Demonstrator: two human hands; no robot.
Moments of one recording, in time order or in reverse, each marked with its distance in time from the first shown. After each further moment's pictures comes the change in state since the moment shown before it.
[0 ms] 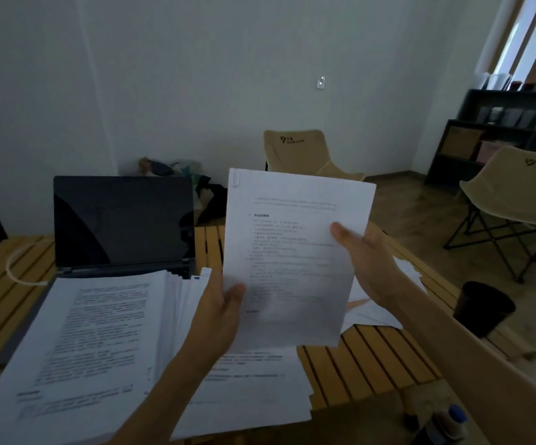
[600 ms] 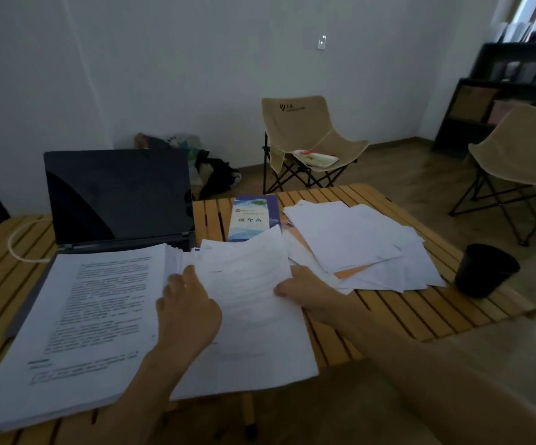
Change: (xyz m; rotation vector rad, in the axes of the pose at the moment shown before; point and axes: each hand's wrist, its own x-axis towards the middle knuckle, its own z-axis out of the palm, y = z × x) left_hand -0.022 -0.022 -0.020 0.866 -0.008 -0.331; right_hand -0.030 0.102 0.071 -0.238 -0.241 0.616
